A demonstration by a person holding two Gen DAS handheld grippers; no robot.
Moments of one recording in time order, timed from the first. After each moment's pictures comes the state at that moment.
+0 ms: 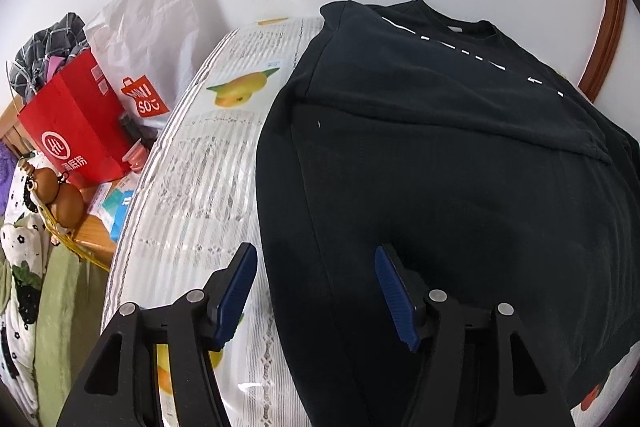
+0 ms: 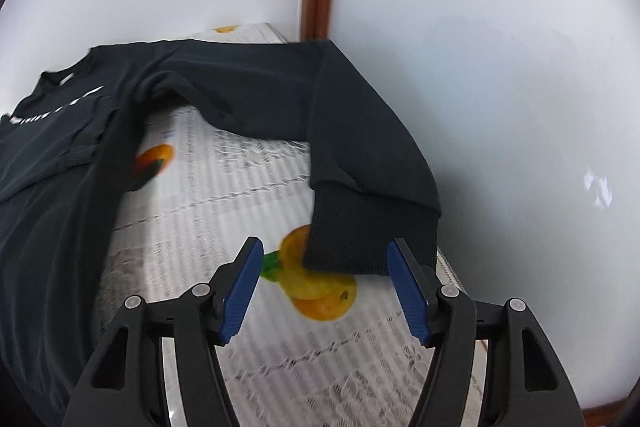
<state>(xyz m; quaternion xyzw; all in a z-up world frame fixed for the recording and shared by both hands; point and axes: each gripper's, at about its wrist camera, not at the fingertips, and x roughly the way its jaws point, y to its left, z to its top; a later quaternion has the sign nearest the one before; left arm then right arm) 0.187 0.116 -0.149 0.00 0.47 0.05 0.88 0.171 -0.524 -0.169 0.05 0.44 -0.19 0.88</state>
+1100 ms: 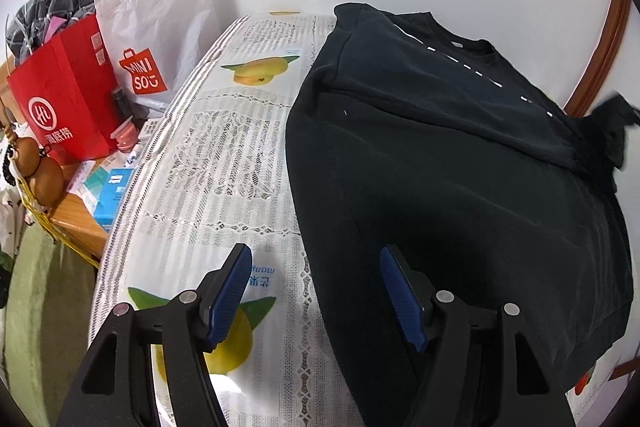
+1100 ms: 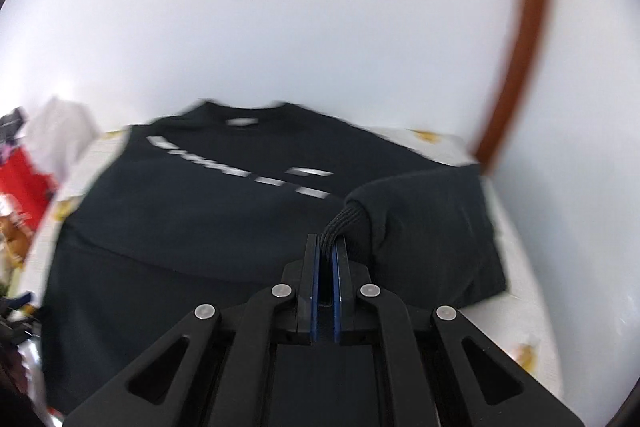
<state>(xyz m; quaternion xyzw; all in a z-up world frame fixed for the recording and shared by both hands) 0.175 0.155 -0.159 -0.06 0.45 0.01 0.89 0.268 -0.231 -0.040 -0.03 0.37 0.02 0.93</state>
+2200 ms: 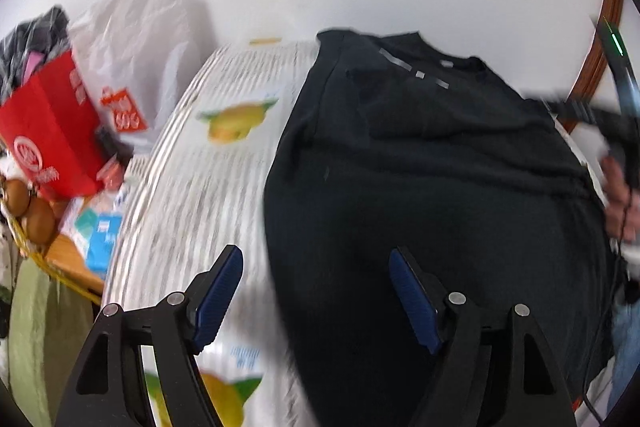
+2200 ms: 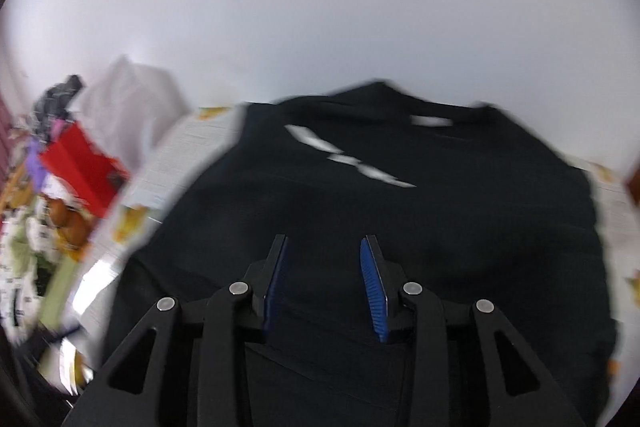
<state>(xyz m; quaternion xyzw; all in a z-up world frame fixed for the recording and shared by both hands) 0.217 0.145 -0.138 -0.04 0.43 -0.01 0.90 0.353 -0.124 -0.101 -0.03 0.40 0.12 0.91</state>
